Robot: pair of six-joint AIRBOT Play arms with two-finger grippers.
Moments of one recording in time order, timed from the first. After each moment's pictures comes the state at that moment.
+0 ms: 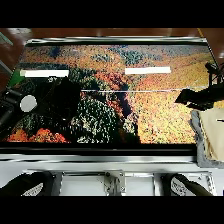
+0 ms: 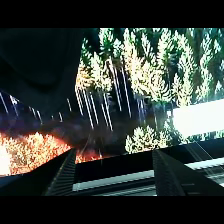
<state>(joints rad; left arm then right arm) -0.37 -1.07 1.07 1.57 -1.26 -1.72 -0.25 -1.20 1.27 -1.29 1.40 1.48</state>
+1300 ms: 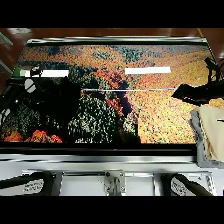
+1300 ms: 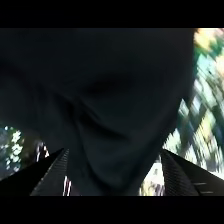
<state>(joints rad) -0.06 -1.40 1.23 1.59 -1.02 -1.86 -0.25 -1.20 1.27 -1.17 1.32 1.42</state>
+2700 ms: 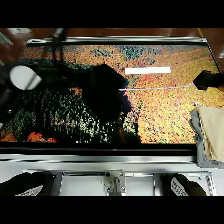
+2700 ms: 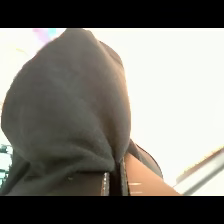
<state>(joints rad) -0.57 -1.25 1.48 1.20 -0.92 -1.68 -0.25 -1.01 1.41 -1.33 1.30 1.31</state>
